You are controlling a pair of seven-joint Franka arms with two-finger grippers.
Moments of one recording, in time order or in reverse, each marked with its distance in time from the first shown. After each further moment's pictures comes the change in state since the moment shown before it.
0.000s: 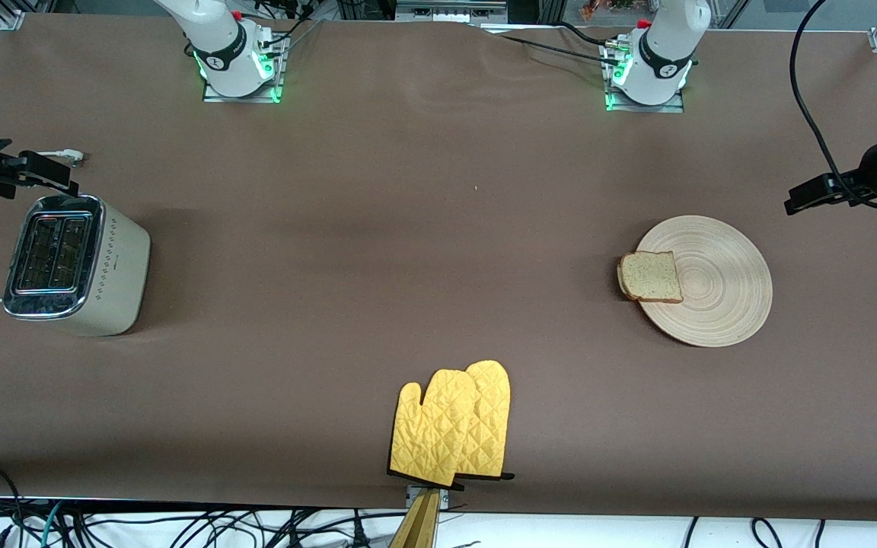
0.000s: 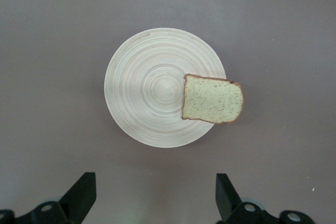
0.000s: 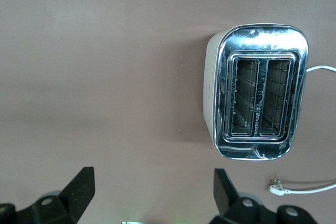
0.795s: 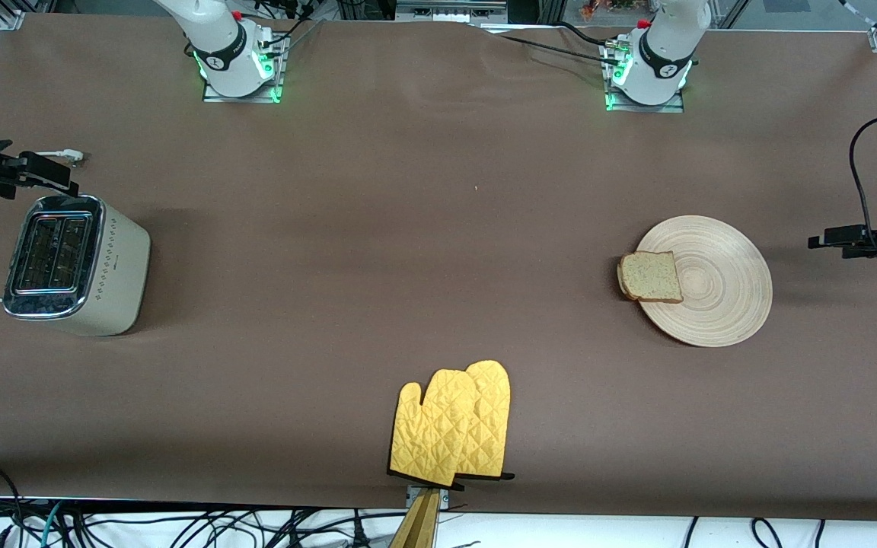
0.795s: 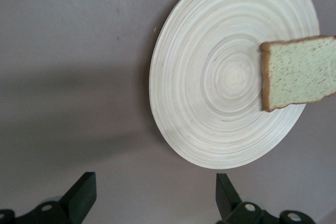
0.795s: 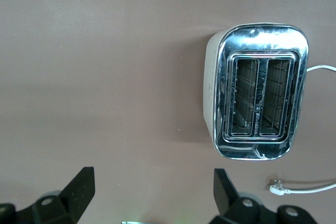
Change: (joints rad) left arm 0.370 0.396 0.079 -0.094 -0.238 0.227 0.807; right arm -0.001 0.002 0.000 0.000 0.000 0.000 0.000
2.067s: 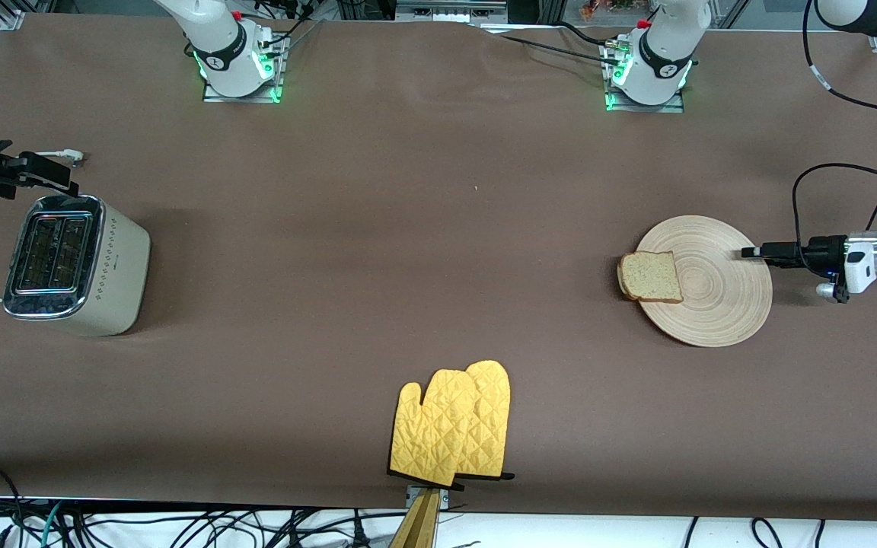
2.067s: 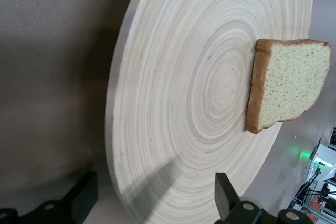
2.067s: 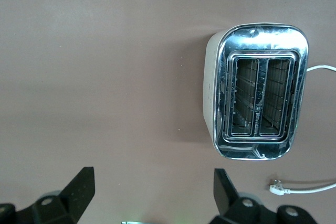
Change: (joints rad) left arm 0.011 0.254 0.032 -0.007 -0.328 -0.052 0.156; right arm 0.000 0.000 0.000 0.000 0.000 0.000 0.000
